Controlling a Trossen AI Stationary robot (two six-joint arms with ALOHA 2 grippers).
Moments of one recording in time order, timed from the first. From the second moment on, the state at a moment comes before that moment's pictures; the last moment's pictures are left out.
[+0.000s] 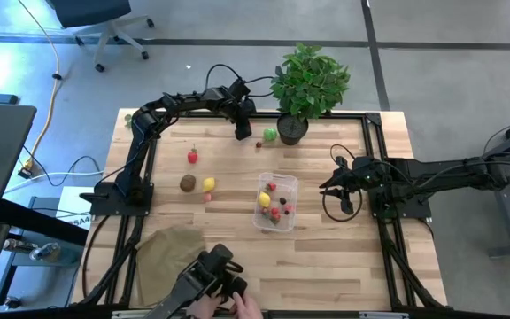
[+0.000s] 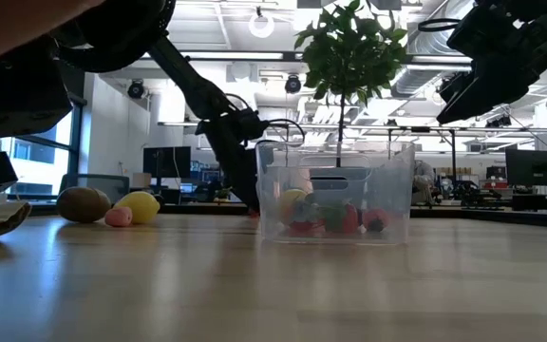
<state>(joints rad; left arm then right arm) 0.86 2.21 1.59 -0.50 0.23 0.44 -0.03 0.67 0.43 -0.38 -0.06 0.02</state>
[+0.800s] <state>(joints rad) 0.86 2.14 1.59 -0.51 0.41 0.39 -0.03 0.67 0.43 -0.38 -0.06 0.02</state>
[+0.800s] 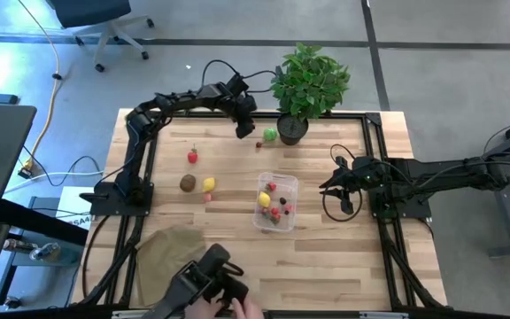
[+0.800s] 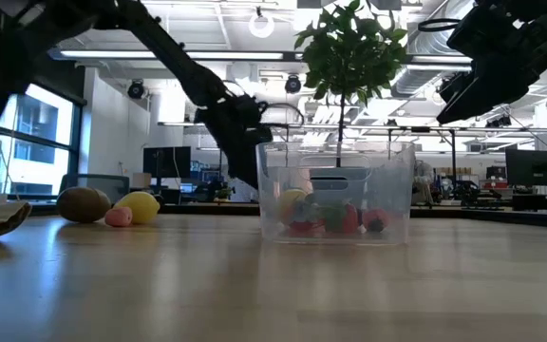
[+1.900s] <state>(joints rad) 0.44 1.88 1.59 -0.69 0.32 0.41 -0.03 0.67 0.43 -0.38 -0.06 0.02</state>
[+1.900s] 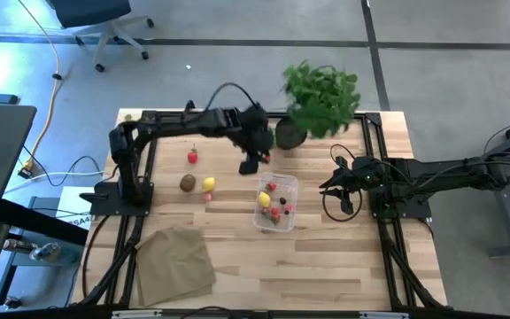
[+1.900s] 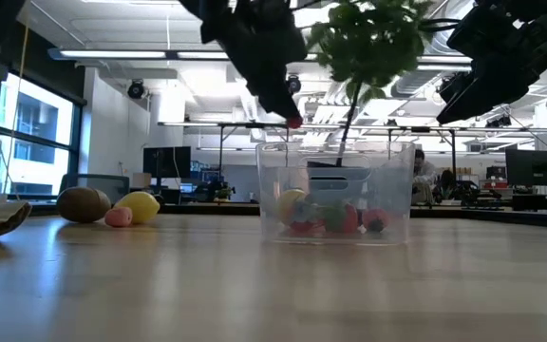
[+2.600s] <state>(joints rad) 0.46 1.84 1.59 -0.74 0.22 0.28 -0.03 0.67 0.43 -0.38 -0.06 0.02</state>
